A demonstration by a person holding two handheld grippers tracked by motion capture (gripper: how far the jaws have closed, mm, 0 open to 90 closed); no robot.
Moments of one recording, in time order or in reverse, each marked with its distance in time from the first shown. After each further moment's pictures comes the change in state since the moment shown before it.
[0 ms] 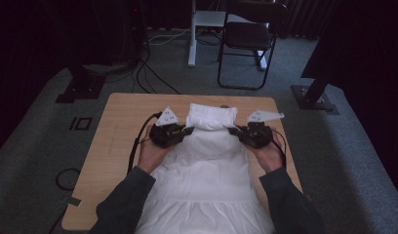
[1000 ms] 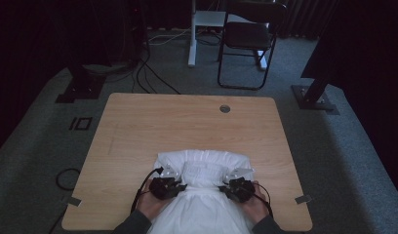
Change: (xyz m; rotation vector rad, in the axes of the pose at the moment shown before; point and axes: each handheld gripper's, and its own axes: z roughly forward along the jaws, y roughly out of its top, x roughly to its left) left arm -0.043 -0.152 0.037 0.315 -0.049 -0.162; right arm 0.071 -0.155 0.050 0.316 0.045 0.027
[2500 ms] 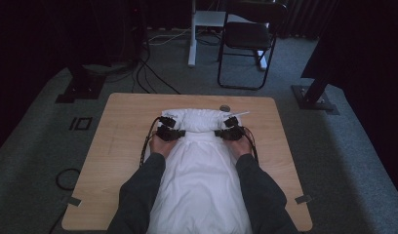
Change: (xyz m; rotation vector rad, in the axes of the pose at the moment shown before) left arm 0.133 0.116 0.041 -0.107 0.112 -0.262; right arm -0.135 0.131 0.063 -0.089 -0.027 0.239
